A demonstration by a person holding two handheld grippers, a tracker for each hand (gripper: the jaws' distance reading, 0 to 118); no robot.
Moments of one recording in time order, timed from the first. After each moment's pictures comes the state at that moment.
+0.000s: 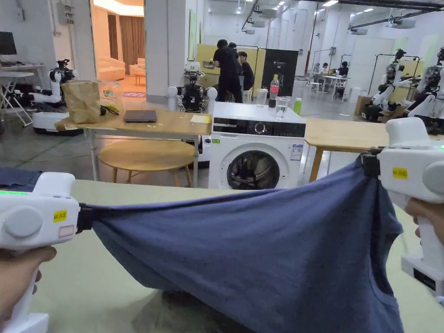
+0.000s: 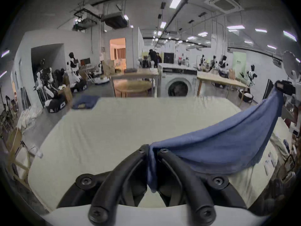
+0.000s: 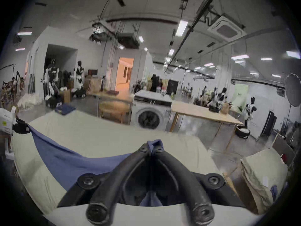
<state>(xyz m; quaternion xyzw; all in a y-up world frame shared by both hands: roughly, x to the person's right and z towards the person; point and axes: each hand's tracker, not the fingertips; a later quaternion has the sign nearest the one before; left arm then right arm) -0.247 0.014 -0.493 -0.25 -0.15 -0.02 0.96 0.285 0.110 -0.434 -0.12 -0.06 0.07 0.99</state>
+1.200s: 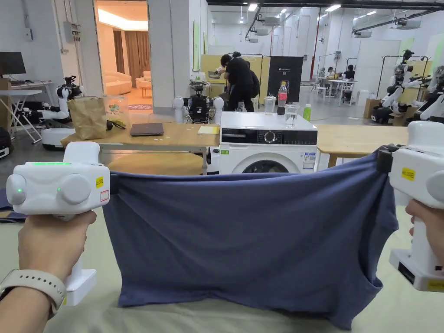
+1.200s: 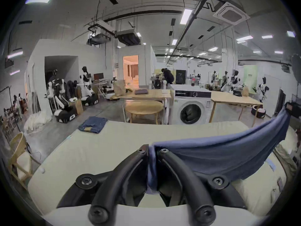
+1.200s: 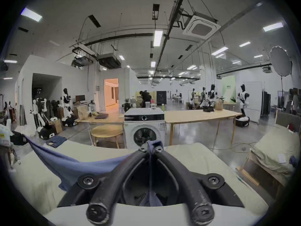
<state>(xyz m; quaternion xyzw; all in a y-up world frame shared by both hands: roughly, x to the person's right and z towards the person) -0.218 0.038 -0.572 -0.18 -0.10 0.00 0.98 0.298 0.064 -0.502 -0.05 -0.09 -0.02 0.99</state>
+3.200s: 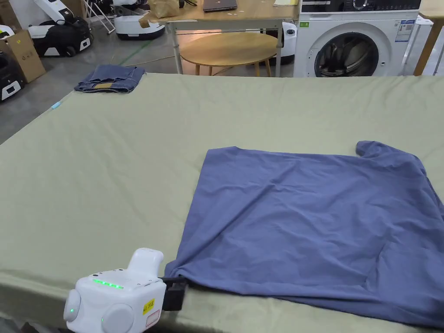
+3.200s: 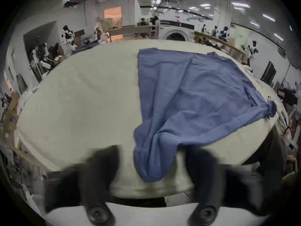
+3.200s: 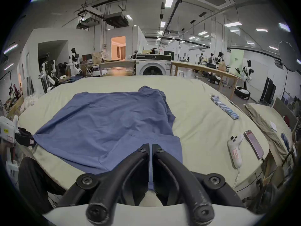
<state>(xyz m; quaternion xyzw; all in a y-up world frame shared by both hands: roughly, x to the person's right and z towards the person) -0.299 -0.252 -0.269 -0.44 -0.18 -0.05 0.88 0.211 -0.198 -0.187 -0.27 -0.08 -0.01 0.96</state>
